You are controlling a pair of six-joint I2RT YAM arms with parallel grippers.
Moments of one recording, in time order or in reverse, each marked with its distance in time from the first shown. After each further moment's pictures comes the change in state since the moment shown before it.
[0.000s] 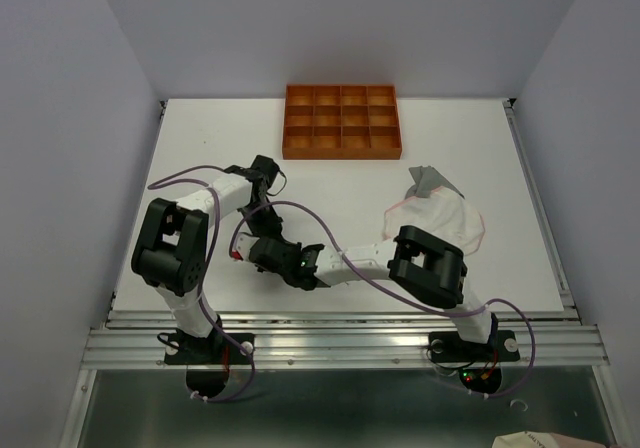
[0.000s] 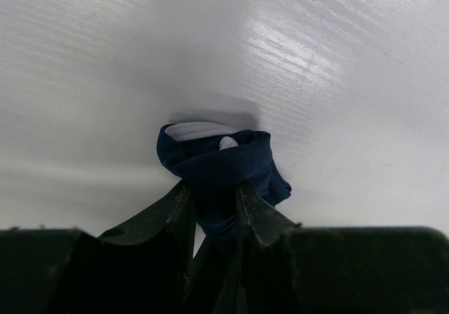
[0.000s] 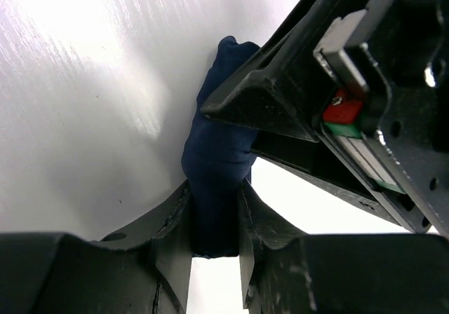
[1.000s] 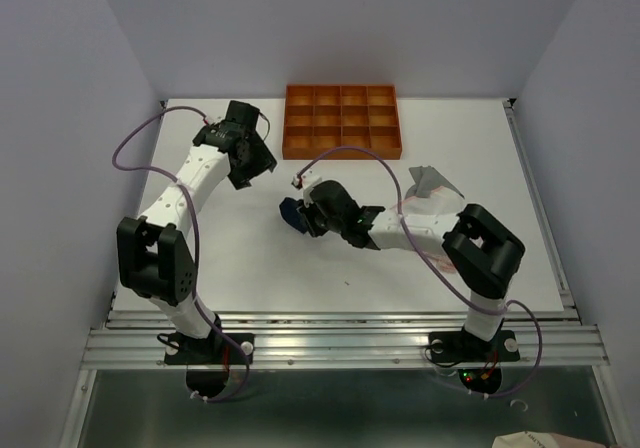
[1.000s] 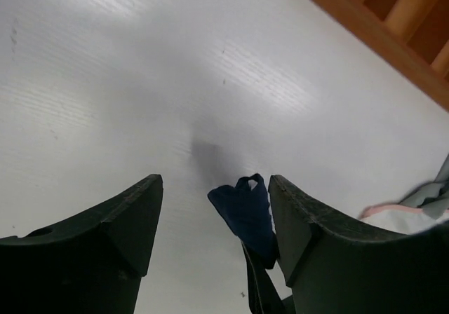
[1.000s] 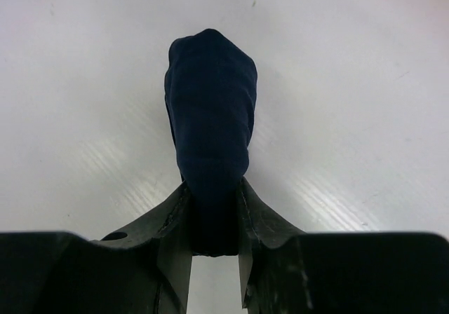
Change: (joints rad) left arm 0.071 -0.085 0.360 -0.043 -0.150 0.030; right arm -0.313 -0.274 -0.283 0.239 -0.398 0.473
